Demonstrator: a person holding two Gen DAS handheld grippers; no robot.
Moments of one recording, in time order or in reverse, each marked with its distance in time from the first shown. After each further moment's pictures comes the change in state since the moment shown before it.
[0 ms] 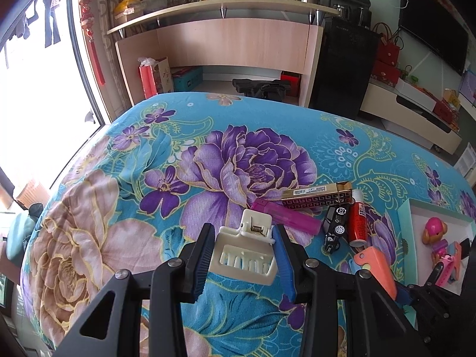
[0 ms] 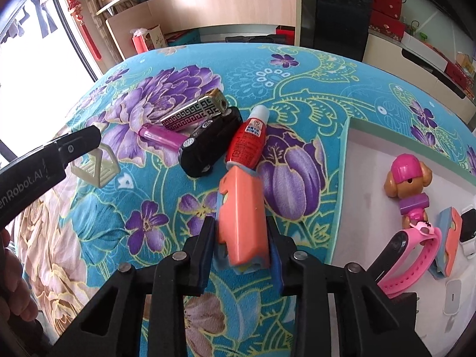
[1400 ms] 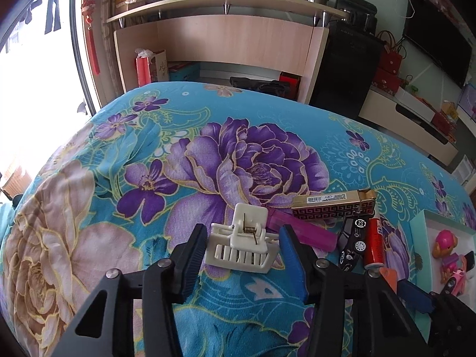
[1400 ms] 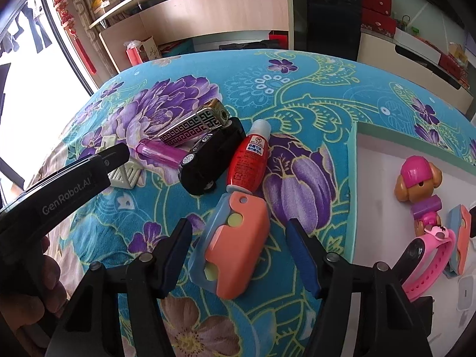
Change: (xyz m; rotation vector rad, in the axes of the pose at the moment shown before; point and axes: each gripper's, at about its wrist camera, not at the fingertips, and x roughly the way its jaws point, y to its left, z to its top) left arm 0.042 0.011 0.000 -0.048 -0.009 -0.054; right arm 0.007 0.002 0.006 0.056 -0.052 0.000
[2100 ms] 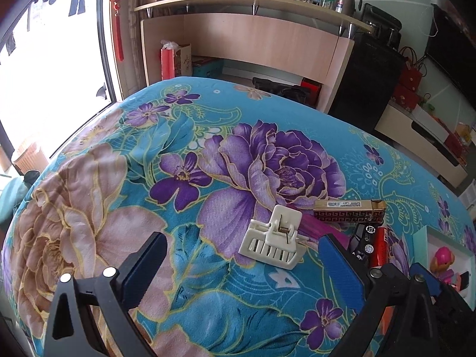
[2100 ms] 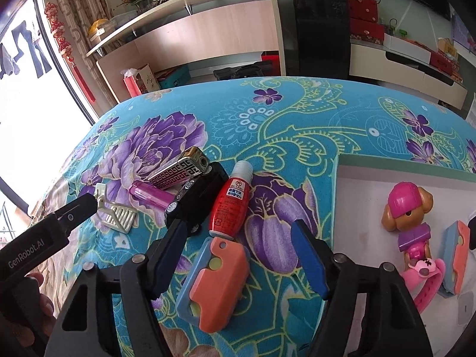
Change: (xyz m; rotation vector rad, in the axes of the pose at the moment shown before) left arm -0.016 0.022 -0.001 -0.106 0.003 0.052; right arm -0.007 -0.021 0.019 0.067 -0.116 0.034
